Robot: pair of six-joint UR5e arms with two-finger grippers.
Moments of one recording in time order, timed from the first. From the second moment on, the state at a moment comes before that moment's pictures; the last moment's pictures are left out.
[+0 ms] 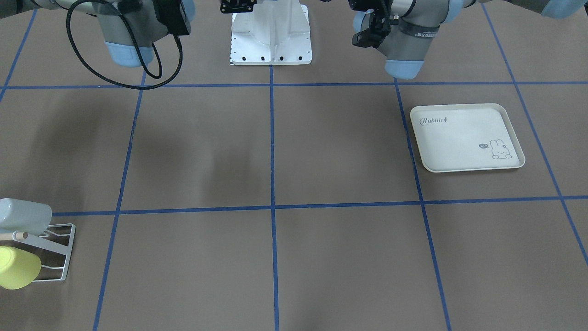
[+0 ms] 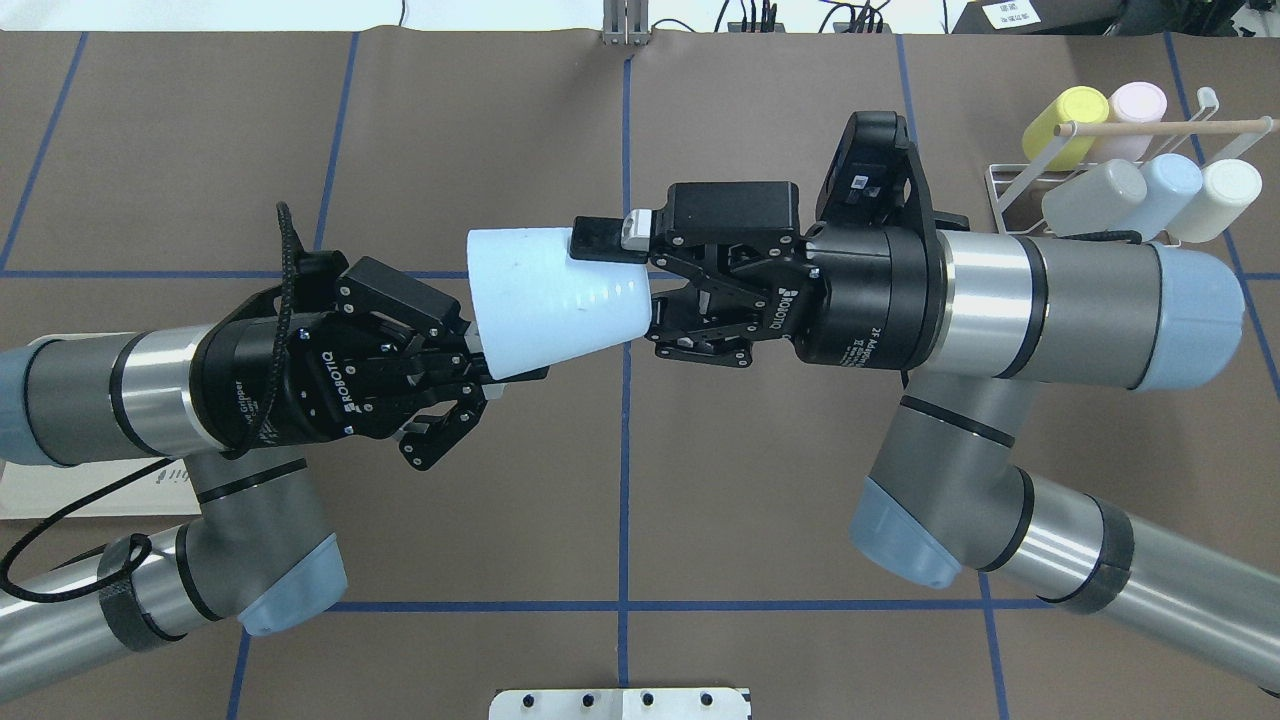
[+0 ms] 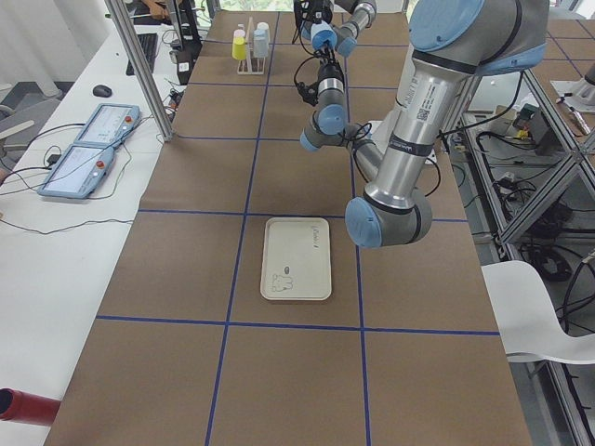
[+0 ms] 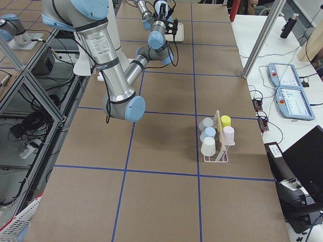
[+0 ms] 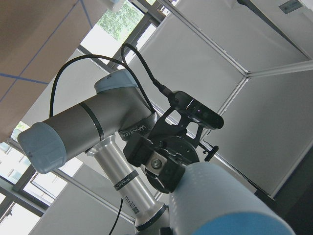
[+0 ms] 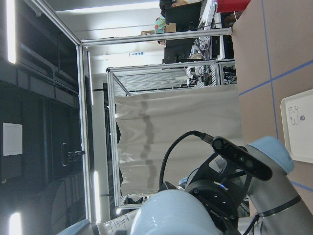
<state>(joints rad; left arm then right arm) -0.52 -2.02 -1.75 -3.53 -1.81 -2.63 0.57 -1.05 1.83 0.04 1.88 2.04</state>
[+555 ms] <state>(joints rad) -0.52 -2.02 -1.76 -3.53 -1.81 -2.62 0.57 -1.05 1.83 0.04 1.89 1.97</state>
